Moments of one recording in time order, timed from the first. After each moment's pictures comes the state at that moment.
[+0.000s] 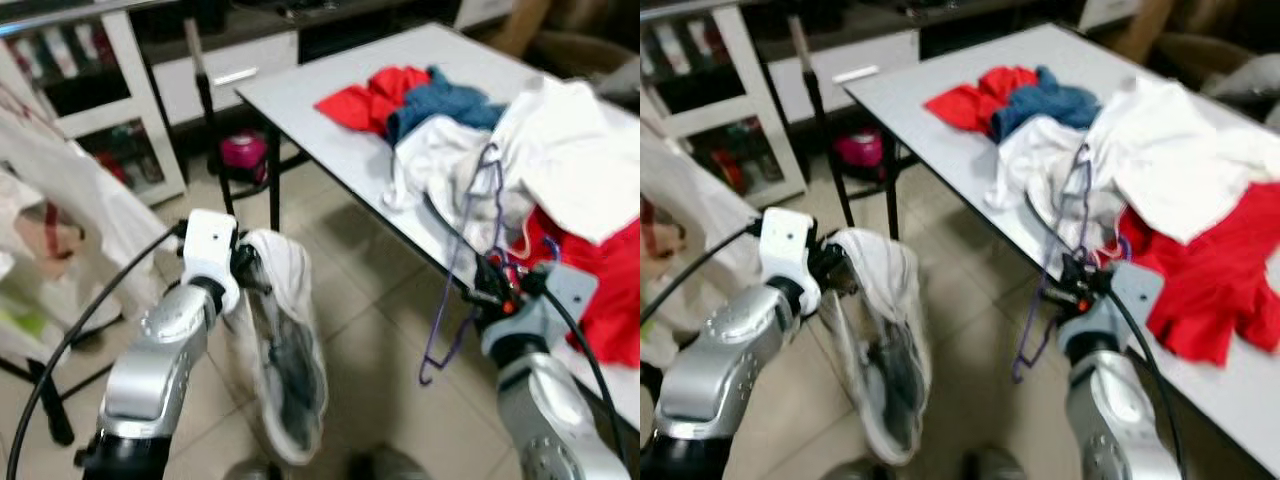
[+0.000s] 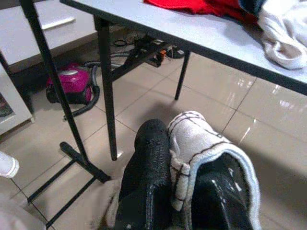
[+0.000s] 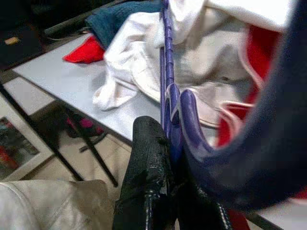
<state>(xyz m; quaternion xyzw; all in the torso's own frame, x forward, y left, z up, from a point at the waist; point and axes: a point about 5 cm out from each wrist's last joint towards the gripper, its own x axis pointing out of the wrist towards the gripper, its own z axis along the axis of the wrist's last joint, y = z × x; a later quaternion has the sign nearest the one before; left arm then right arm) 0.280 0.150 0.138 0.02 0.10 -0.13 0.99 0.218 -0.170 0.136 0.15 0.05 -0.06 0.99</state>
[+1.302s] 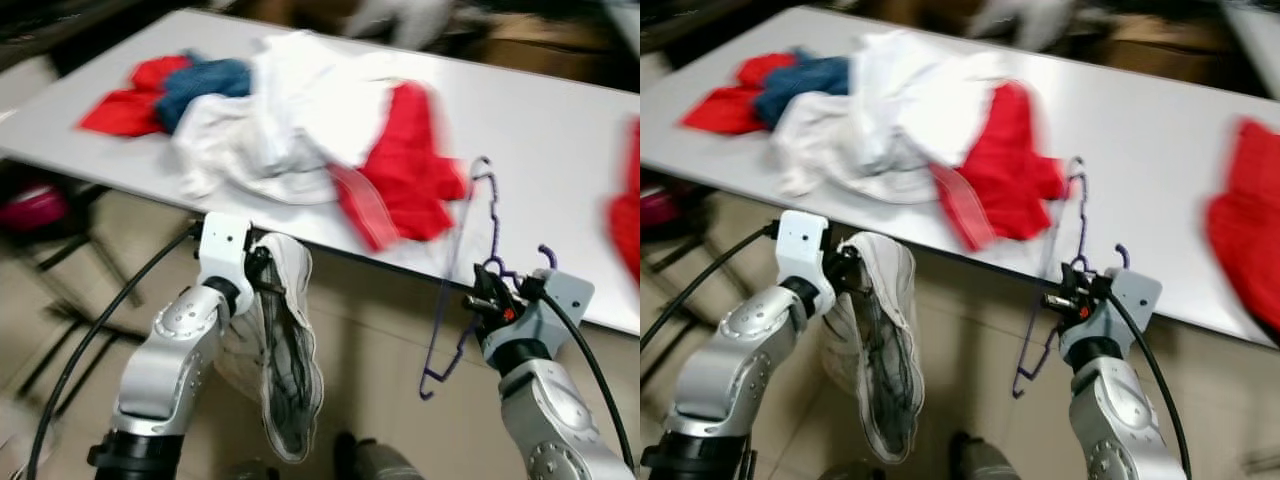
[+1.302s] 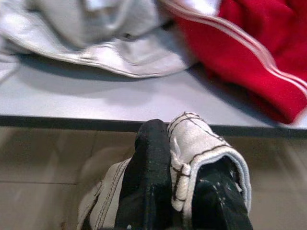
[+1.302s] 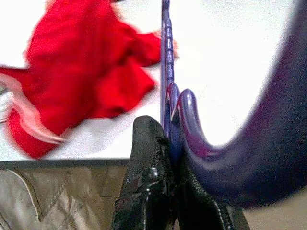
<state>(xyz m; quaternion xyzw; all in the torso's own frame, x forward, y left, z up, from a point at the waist) 0.280 0.142 0.137 0.01 0.11 -0.15 0.98 0.211 -0.169 0.127 0.16 0.09 -0.06 0.98</state>
